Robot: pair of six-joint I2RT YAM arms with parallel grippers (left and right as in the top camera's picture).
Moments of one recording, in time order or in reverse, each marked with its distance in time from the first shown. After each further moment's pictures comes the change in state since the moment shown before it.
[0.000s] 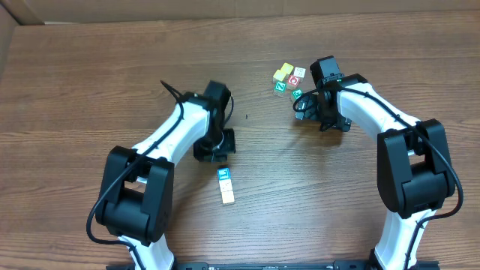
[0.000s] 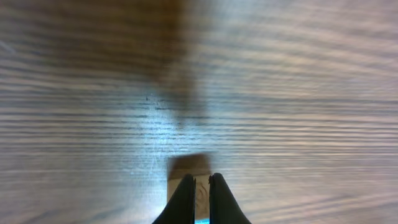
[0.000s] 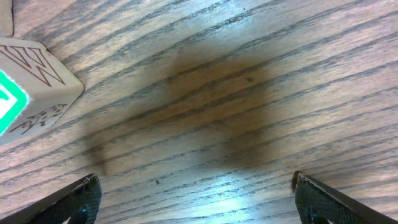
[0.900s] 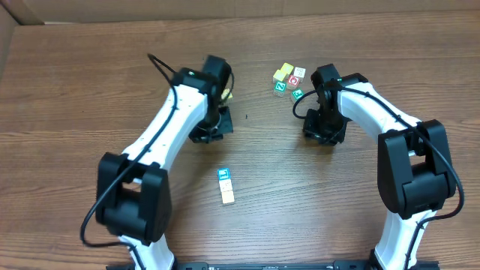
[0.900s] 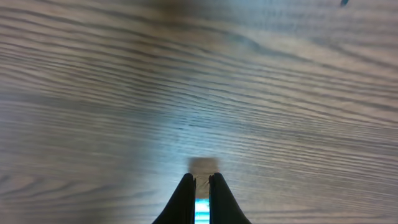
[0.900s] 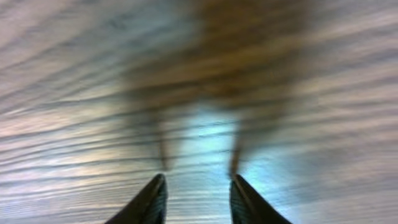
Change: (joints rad) left arm -0.008 0.012 0.206 -0.155 -0.146 -0.083; right arm 0.000 -0.005 0.005 -0.270 -0.177 -0.010
